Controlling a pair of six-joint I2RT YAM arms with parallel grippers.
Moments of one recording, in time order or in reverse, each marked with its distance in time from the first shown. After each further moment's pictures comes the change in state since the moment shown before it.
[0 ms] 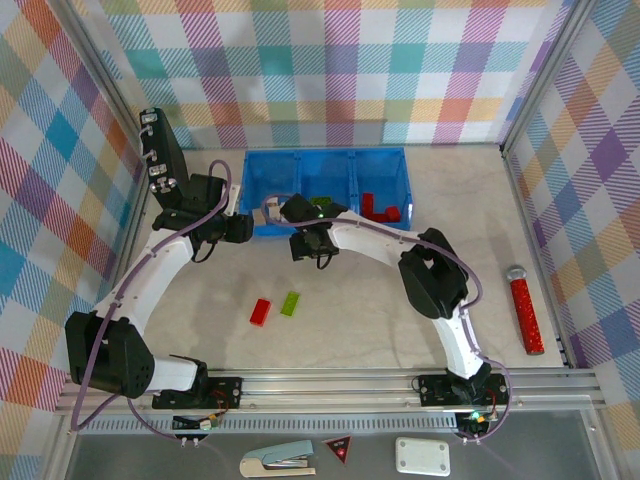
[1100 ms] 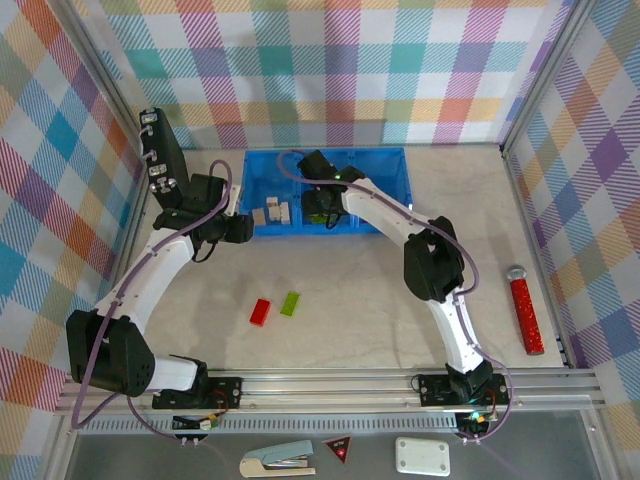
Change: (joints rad) left arm 0.000 0.006 0.001 0.000 -0.001 0.000; right arm -0.179 0.142 0.338 -0.071 0.025 -0.115
